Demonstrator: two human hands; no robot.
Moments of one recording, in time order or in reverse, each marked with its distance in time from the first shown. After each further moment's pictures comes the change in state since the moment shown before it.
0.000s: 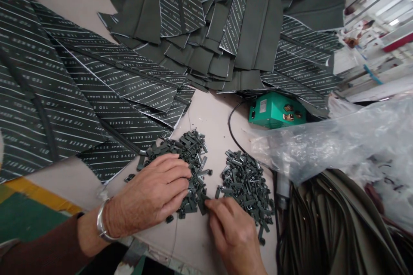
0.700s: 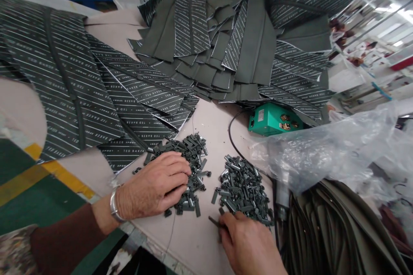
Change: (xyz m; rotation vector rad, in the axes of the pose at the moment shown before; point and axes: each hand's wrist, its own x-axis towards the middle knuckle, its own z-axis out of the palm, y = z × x) left_hand 0.003 0.002 -0.003 0.069 0.078 0.069; right_hand -0.011 0.019 -0.034 -0.502 -0.413 0.008
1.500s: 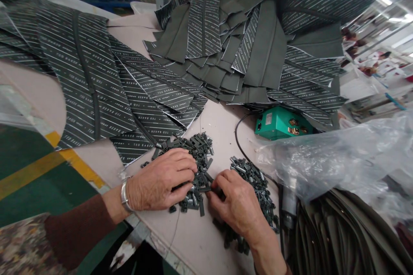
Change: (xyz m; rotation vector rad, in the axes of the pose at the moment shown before) left_hand -0.002 0.003 0.001 0.015 -0.007 -0.012; right_hand 0.075 -0.001 -0.013 0.357 0.138 -0.140
